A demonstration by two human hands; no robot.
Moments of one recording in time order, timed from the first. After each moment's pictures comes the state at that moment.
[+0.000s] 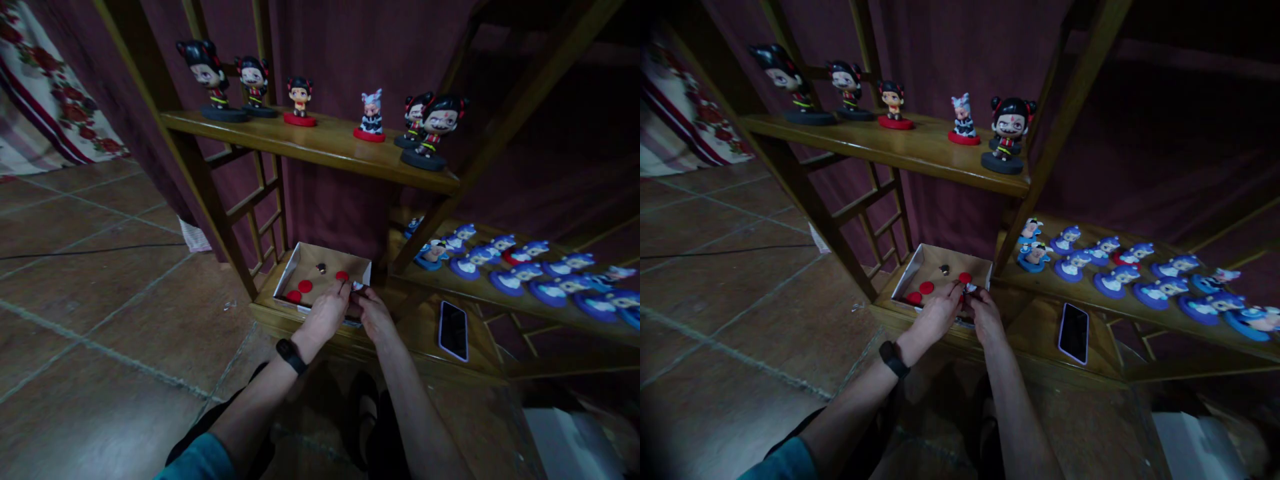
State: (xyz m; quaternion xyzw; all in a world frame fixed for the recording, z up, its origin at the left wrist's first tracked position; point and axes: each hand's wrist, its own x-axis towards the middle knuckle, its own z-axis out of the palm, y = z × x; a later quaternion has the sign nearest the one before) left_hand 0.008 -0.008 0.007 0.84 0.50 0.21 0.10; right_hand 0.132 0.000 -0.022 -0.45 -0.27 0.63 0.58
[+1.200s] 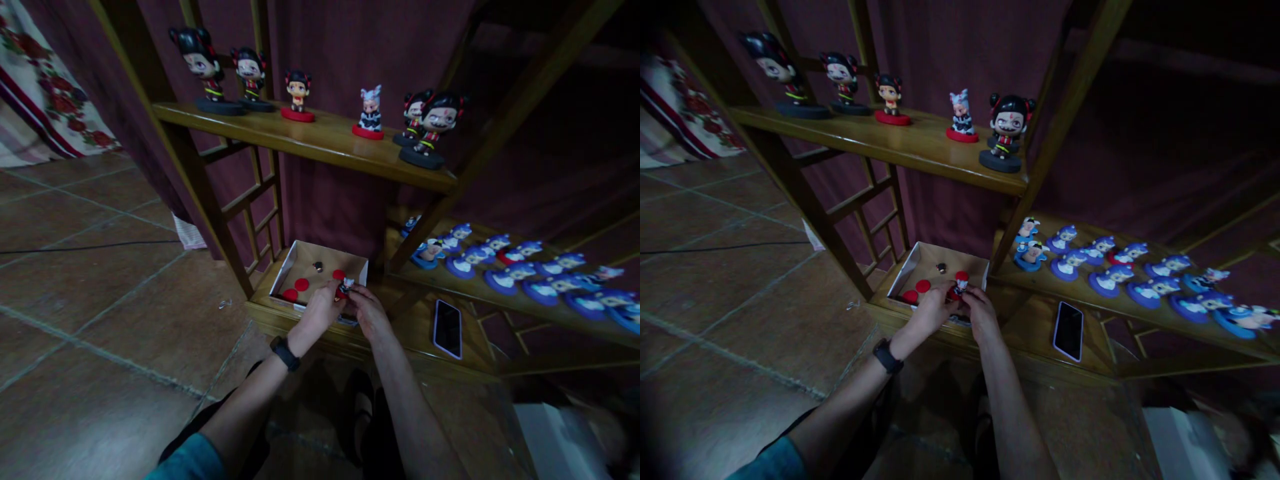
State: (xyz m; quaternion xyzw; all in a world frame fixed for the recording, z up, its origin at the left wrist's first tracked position) left_hand 0.005 0.004 -0.002 0.75 0.54 0.28 0.26; right_hand 0.132 0.000 -0.022 -0.47 -0.26 0.63 0.57
